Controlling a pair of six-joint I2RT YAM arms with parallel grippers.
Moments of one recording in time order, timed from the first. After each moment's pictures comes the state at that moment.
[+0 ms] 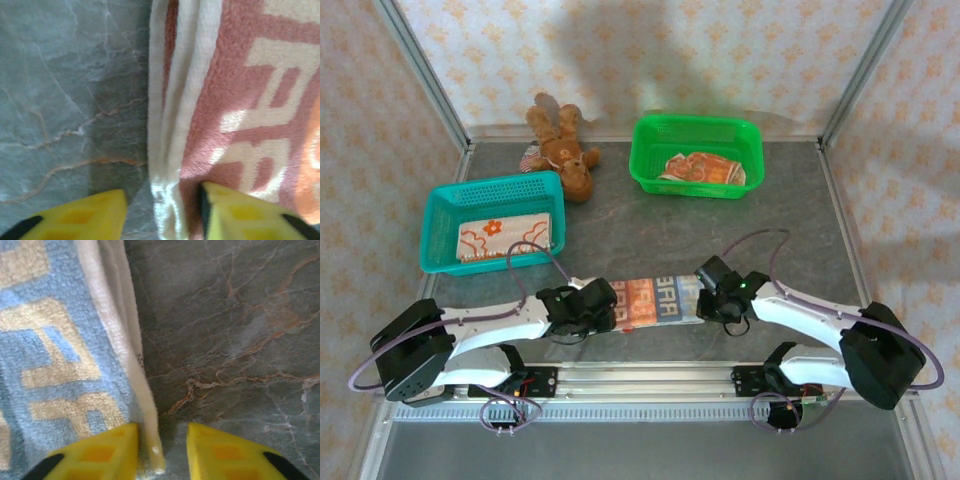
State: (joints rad) left arm -0.92 1.23 0.51 -0.47 -0.08 -1.16; right arm 0.73 1.20 0.54 -0.62 -0.02 0.85
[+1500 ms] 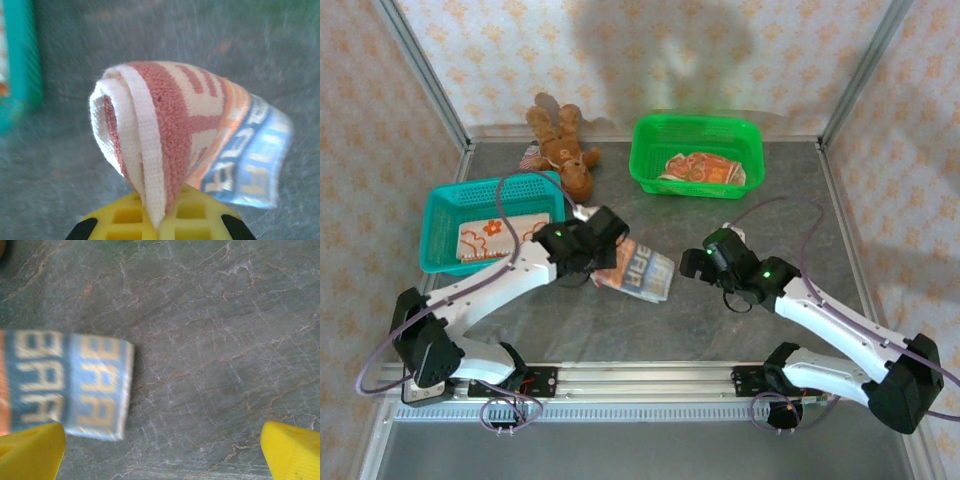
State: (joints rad) left arm -0.73 1.36 1.22 -0.98 -0.33 -0.78; right arm 0.73 1.04 0.80 -0.70 0.19 0.84
